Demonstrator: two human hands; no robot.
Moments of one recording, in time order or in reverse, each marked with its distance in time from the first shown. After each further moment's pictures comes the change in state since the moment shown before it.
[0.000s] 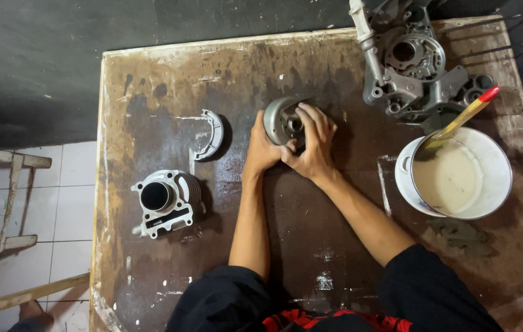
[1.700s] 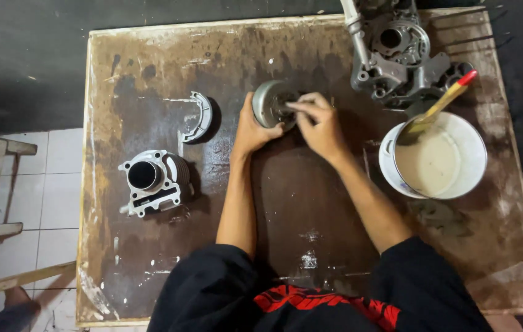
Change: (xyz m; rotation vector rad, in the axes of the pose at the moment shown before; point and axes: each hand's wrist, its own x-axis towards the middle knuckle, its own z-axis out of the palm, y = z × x) left_hand -0.001 -0.003 -0.001 -0.047 -0.038 0.039; right_hand 0.008 0.025 -0.036 0.345 -0.169 0.256
